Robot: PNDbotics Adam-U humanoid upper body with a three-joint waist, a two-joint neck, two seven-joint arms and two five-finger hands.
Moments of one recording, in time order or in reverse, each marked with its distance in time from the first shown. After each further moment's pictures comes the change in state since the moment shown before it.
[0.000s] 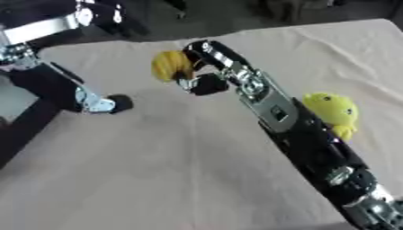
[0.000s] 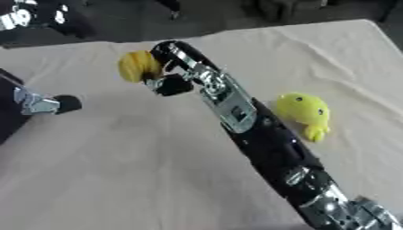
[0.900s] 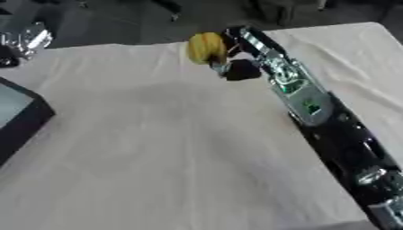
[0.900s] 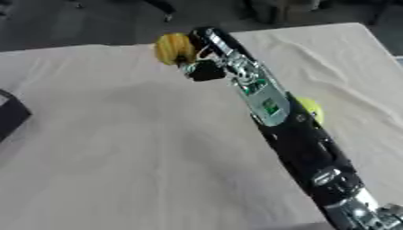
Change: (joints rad) left arm 0.113 0.117 0.163 -0.083 0.304 0.031 0.128; right arm 0.032 -0.093 -0.096 -0.061 0.016 0.062 0.002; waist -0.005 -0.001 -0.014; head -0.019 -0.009
